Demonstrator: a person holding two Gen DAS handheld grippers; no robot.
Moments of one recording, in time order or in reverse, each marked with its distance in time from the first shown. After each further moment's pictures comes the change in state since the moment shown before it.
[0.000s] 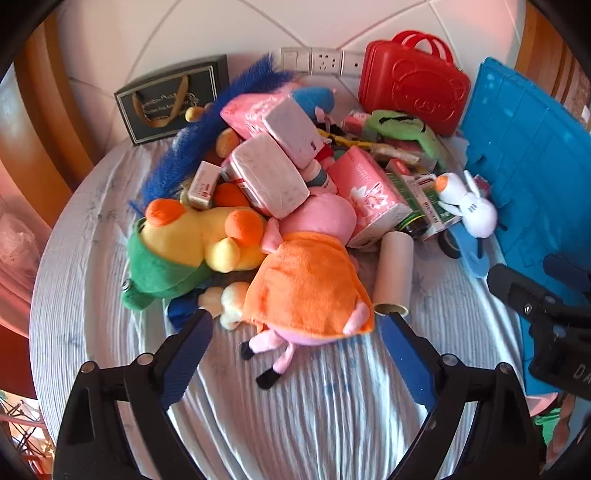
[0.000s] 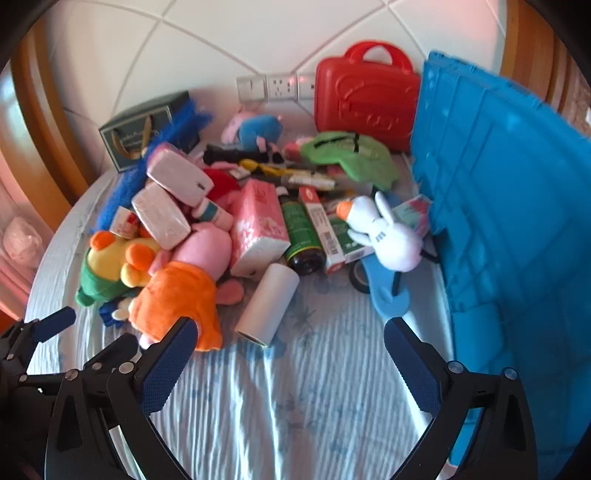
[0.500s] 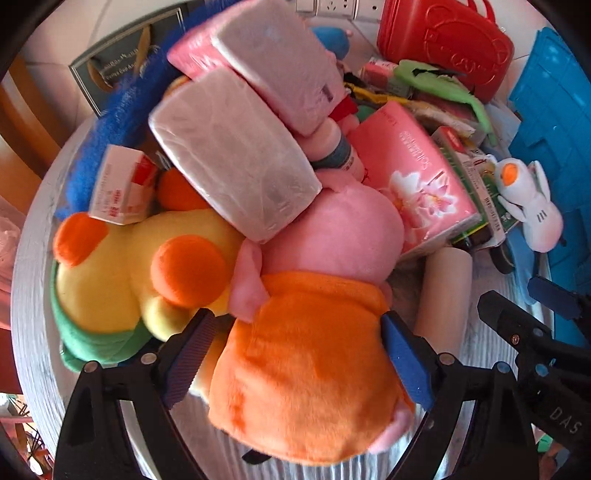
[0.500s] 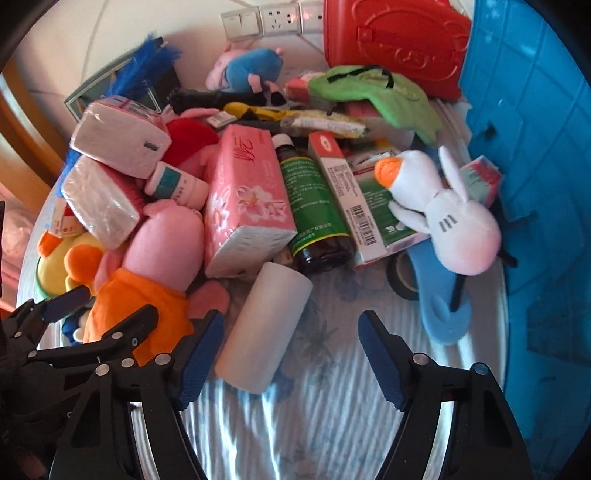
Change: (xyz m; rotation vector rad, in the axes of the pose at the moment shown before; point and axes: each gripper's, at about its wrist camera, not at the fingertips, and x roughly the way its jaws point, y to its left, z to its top) left arm 0.114 -0.005 0.046 -0.002 0.190 0.012; right arm 0.119 -0.010 0.030 0.024 0.209 0.045
